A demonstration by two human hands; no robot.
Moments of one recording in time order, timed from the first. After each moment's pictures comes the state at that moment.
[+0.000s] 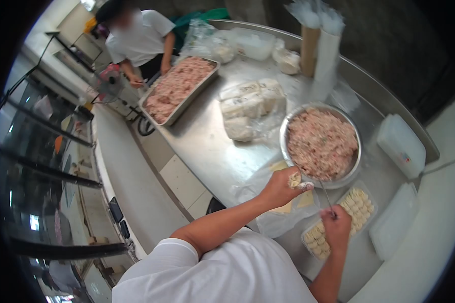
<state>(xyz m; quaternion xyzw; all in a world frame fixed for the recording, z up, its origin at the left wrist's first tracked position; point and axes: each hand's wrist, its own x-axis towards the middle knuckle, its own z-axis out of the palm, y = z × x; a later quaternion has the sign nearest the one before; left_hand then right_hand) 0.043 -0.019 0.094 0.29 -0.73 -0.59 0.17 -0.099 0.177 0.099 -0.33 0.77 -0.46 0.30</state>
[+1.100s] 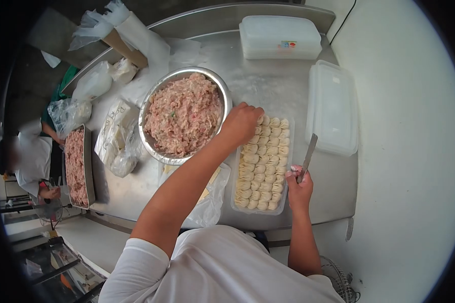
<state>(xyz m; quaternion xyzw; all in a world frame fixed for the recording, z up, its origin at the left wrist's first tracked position) -0.202 0.053 0.031 -0.08 -0.96 -0.25 0.03 -0.103 0.315 -0.012 0.10 0.74 -0.65 0.11</state>
